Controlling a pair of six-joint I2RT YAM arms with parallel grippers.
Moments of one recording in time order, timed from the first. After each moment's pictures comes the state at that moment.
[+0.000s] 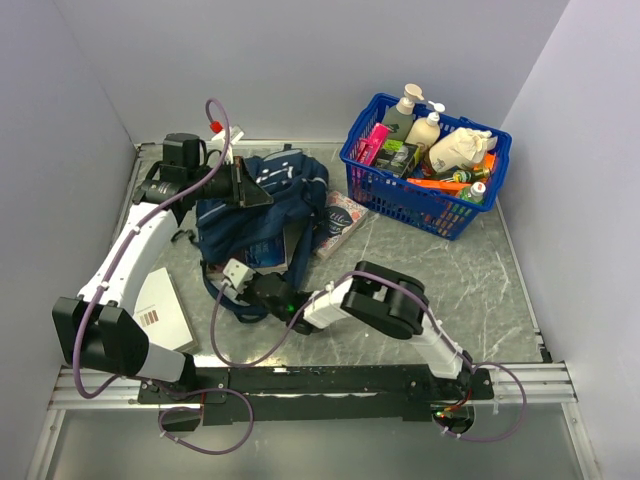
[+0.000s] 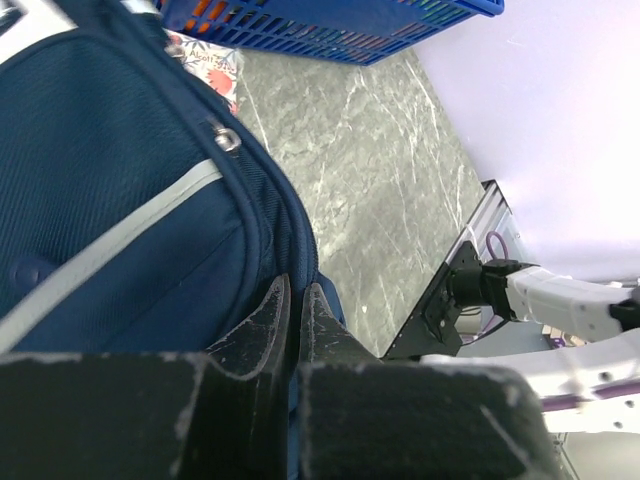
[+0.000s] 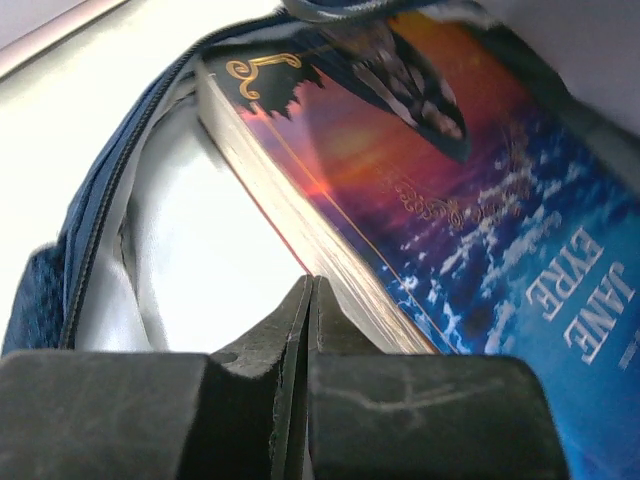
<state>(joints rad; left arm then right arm) -0.20 1.41 1.36 -0.50 0.81 -0.30 1.18 2.17 1.10 0.79 0.26 -0.25</state>
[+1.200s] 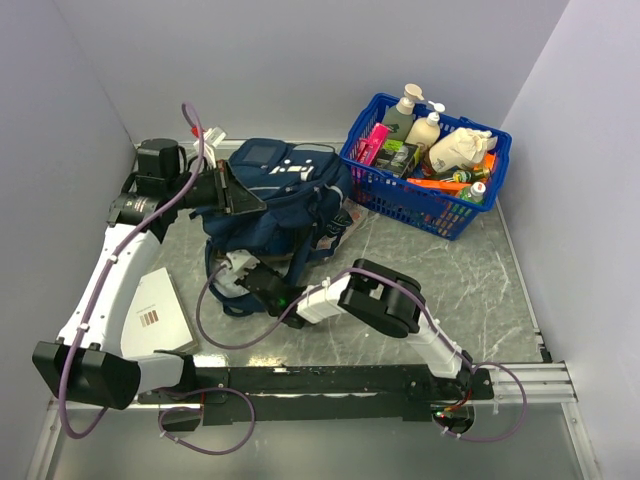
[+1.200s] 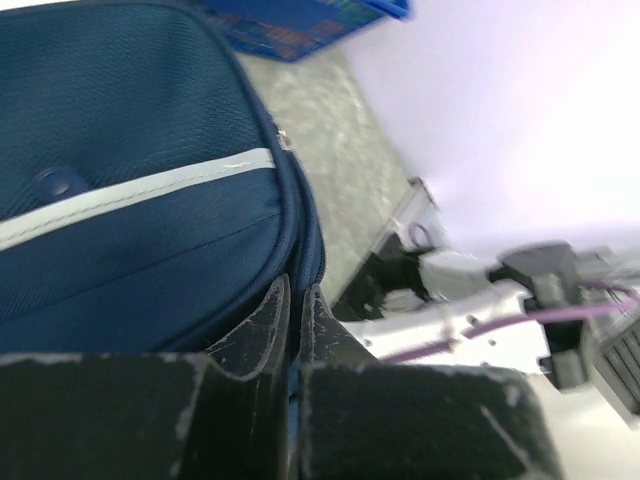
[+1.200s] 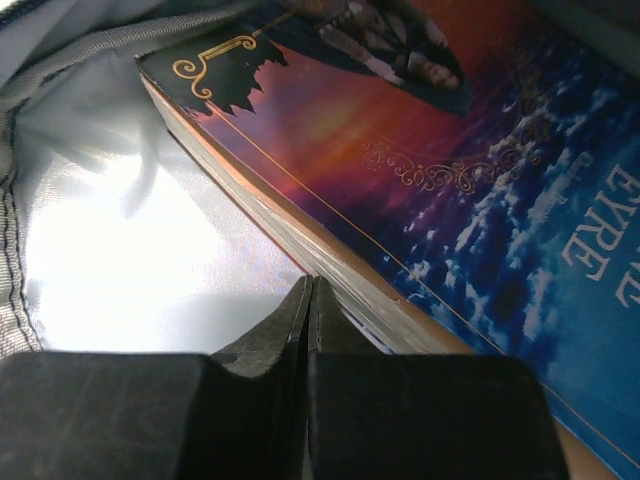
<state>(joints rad) -0.17 1.24 1.35 -0.58 0.90 -0.44 1.17 2.22 1.22 0.70 0.57 -0.18</state>
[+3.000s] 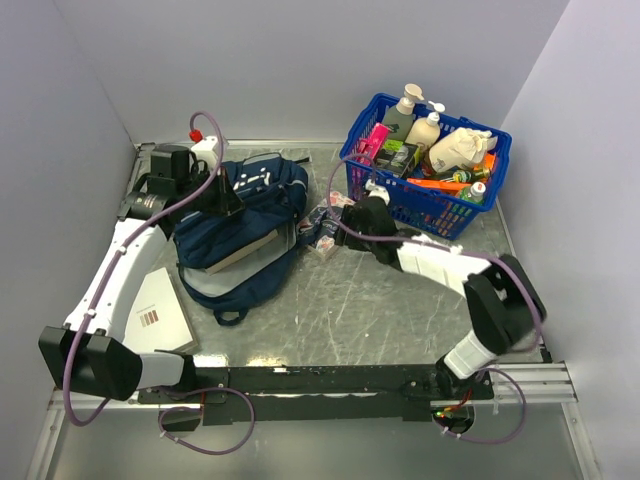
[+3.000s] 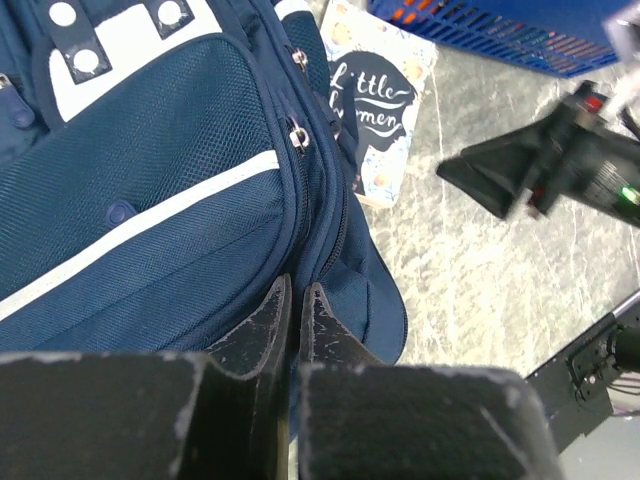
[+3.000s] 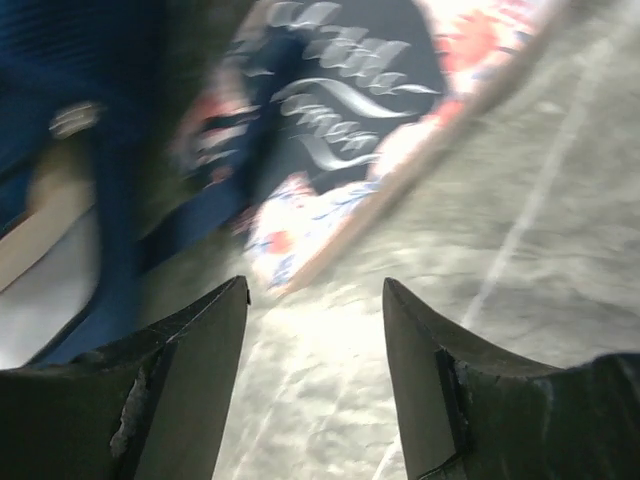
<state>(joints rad) -0.17 1.29 1.31 -0.64 0.41 -0.15 0.59 1.54 0.90 -0.02 0.14 0.64</state>
